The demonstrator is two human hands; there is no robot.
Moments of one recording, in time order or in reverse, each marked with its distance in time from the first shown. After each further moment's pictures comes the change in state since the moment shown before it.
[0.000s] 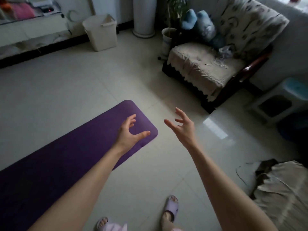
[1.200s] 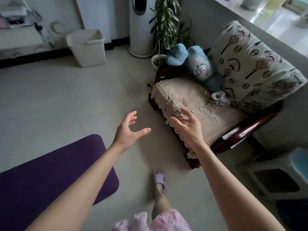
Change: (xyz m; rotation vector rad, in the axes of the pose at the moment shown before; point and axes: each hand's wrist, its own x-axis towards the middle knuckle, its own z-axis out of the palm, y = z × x) left_hand 0.484 0.216 0.278 -0.068 0.164 0.034; right_hand 0.574 0.024 -0.247 -0.110 -0.101 -0.075
